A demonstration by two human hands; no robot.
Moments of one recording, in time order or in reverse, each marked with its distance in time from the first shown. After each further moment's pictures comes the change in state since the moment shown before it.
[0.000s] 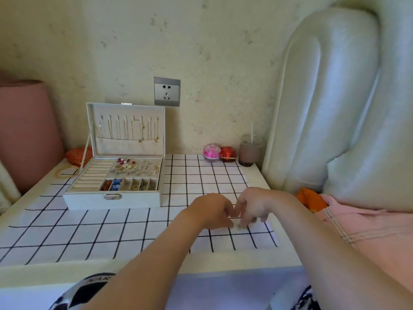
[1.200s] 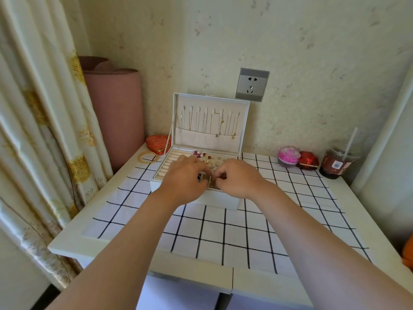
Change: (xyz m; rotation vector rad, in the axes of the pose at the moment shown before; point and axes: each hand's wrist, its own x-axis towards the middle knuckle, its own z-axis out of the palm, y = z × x) left_hand -0.114 -0.198 -0.065 0.011 0.657 -0.288; right_hand 0.088 -0.227 0.024 -0.063 0.485 -0.555
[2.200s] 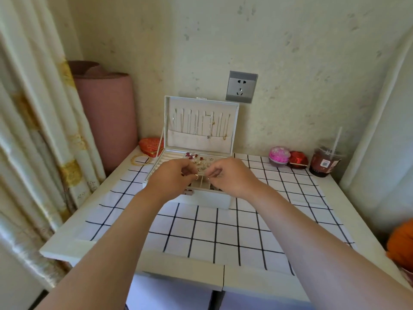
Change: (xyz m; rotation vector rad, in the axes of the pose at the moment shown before) left_hand 0.001 0.002 -0.014 -0.286 -0.065 -0.232; right_hand -0.012 0.005 -0.005 0.285 0.097 0.004
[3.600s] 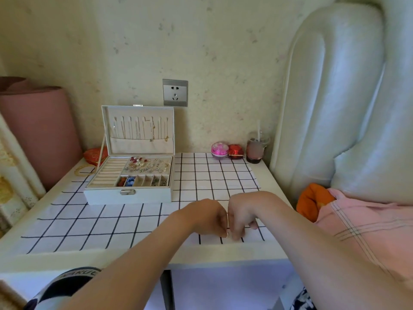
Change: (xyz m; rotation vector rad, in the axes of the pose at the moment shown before) left_hand -0.065 0.143 0.144 0.348 -0.730 0.338; right_hand -0.146 0.075 -0.090 -0.446 -0.704 0.558
